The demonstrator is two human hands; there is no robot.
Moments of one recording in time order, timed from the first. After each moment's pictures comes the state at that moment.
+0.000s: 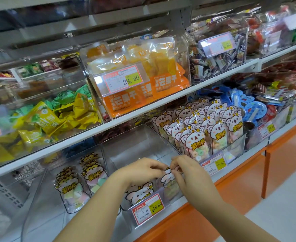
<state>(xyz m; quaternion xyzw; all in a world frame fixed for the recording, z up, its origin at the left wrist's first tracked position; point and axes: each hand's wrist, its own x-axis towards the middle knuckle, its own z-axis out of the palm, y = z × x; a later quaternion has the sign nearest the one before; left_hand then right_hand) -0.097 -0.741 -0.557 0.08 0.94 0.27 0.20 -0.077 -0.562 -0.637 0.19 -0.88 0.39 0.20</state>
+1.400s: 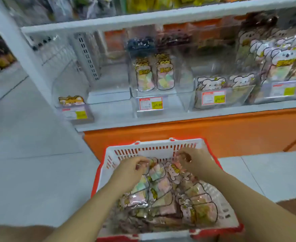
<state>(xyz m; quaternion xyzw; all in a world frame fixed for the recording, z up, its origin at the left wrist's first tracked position) 0.258 -0.851 -0.731 -0.18 0.90 0.39 0.03 0.114 -0.636 -0.742 0.31 -0.89 0.29 -0.16</state>
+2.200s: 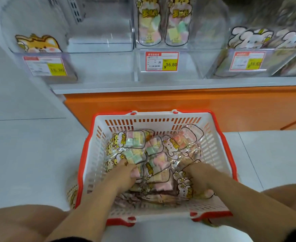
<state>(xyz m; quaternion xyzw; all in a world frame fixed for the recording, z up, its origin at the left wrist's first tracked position) 0.286 -0.873 -0.883 -0.19 0.89 0.24 0.33 0.131 -0.613 -0.868 0.38 -0.84 -0.17 -0.36</state>
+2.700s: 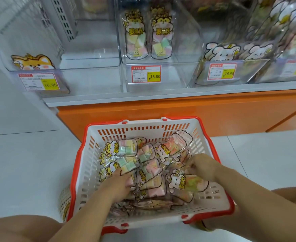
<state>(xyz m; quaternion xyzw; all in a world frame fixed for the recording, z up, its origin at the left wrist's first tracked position) 0.288 -0.863 -0.879 -0.17 0.90 0.19 0.36 0.094 -0.586 -0.843 0.32 -0.88 0.07 -0.33</state>
